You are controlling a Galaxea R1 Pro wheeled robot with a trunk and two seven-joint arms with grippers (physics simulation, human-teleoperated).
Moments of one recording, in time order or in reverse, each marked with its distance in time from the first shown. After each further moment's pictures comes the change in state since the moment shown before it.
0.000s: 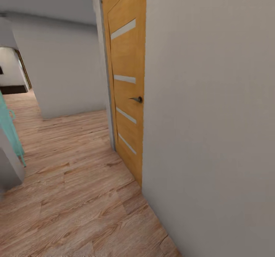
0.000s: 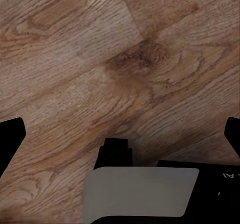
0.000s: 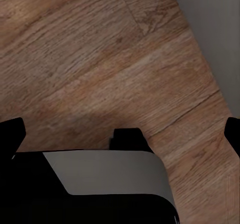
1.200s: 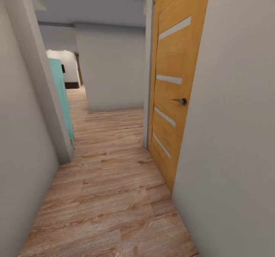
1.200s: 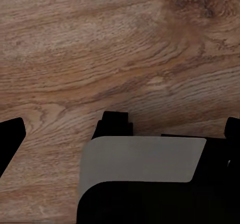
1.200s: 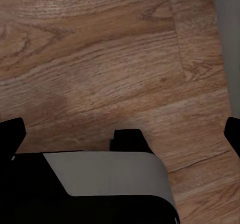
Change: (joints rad) left arm 0.104 -0.002 0.000 0.001 0.008 -0.075 -0.001; right arm 0.002 0.000 0.000 0.000 0.000 -0.008 0.002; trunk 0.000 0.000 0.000
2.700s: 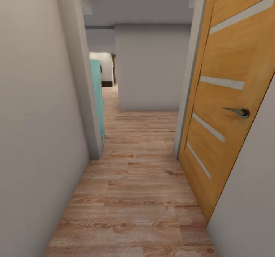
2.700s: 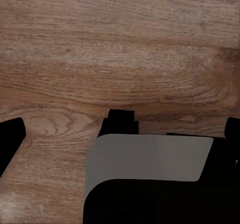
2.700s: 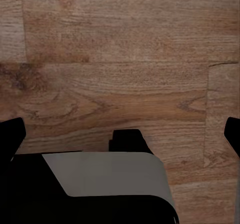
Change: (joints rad) left arm 0.002 0.008 0.004 0.000 0.001 0.005 0.010; right arm 0.000 -0.002 0.000 0.000 -0.005 -0.001 -0.003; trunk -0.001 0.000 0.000
